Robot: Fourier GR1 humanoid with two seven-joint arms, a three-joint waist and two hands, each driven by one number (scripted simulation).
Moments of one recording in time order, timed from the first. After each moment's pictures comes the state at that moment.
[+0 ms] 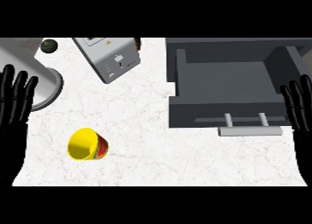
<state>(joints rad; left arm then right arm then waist) -0.02 0.11 0.02 -2.10 0.03 0.00 0.01 0.04 -0.11 0.00 -2.10 -0.01 0.04 -0.03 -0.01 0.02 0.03</state>
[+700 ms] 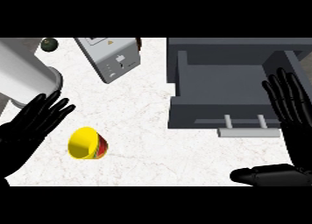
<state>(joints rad) 0.01 0.36 0.03 -1.86 0.68 -0.58 0.07 -0.03 -0.15 0.01 -2.04 -0.06 0.10 0.07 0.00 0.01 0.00</state>
